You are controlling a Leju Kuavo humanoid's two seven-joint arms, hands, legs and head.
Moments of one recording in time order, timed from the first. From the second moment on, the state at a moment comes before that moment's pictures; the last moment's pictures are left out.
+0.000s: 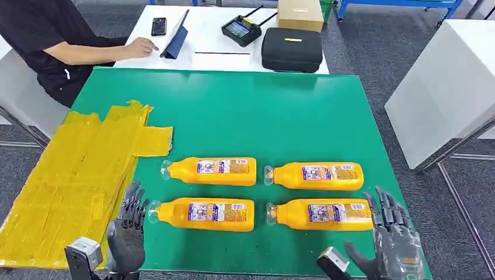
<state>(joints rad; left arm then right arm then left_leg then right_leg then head) 0.34 -0.06 -0.32 -1.64 0.07 0.17 -0.48 0.54 0.08 -0.29 -1.94 1.43 -0.03 -0.21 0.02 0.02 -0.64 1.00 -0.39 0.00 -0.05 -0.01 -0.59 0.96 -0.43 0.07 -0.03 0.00</state>
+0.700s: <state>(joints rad) 0.35 -0.06 -0.26 -1.65 0.09 0.13 -0.48 0.46 0.08 -0.46 -1.81 1.41 0.02 -0.23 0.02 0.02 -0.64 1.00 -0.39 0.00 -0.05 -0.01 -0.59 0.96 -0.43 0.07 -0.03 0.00</state>
